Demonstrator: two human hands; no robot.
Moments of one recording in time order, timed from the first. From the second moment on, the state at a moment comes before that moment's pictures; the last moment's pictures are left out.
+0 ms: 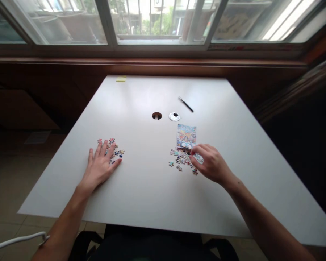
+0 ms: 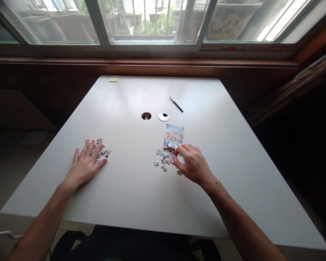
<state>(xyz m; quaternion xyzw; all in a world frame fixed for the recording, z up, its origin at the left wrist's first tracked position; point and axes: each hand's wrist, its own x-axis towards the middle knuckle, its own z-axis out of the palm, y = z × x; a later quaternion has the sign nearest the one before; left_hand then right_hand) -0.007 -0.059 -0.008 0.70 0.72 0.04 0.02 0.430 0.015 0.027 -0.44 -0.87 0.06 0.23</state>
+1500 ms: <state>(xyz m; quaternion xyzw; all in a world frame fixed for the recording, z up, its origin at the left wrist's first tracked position) 0.090 -0.044 -0.018 0.85 0.53 0.06 0.00 0.456 -0.007 -0.034 -0.62 -0.78 0.03 0.08</state>
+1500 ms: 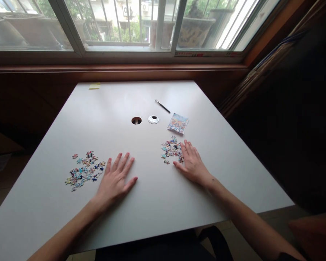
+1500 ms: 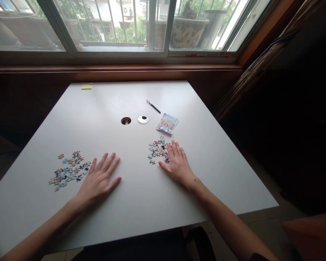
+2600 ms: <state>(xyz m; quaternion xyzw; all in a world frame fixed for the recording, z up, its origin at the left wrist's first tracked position) 0.169 0.062 -0.021 0.93 0.35 0.09 0.11 0.428 0.026 -0.007 -0.40 -0.86 0.24 0.18</state>
